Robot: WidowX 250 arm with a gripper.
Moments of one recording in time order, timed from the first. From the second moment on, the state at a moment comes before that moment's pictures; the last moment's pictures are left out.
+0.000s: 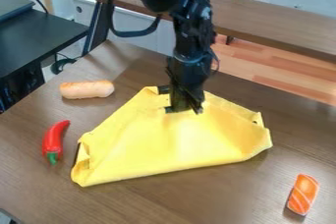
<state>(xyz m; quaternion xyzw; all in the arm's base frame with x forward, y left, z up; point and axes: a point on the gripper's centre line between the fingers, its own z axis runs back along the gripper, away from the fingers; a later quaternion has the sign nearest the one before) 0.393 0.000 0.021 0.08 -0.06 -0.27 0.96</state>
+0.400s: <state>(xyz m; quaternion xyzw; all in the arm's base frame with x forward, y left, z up) 0.428 0.026 0.027 0.13 -0.05 -0.28 0.95</state>
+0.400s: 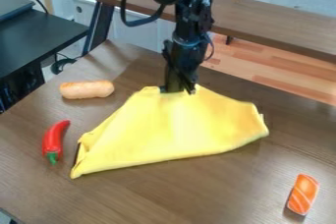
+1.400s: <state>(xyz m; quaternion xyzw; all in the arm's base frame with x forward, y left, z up) 0.460 0.036 0.018 0.13 -0.04 -0.31 0.94</state>
